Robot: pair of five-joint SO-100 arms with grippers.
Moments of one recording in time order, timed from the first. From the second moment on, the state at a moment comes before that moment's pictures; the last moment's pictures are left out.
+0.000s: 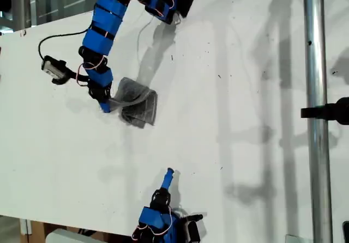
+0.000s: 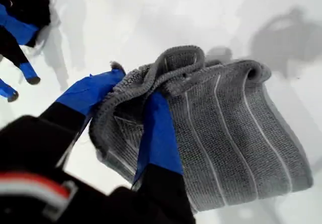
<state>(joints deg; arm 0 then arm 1) -3.9 198.5 177.4 61.3 -69.3 31.7 92.1 86.8 48.1 57.0</state>
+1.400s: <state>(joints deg) -2.5 198.5 178.4 63.4 -76.6 31.6 135.3 124.9 52.6 47.8</state>
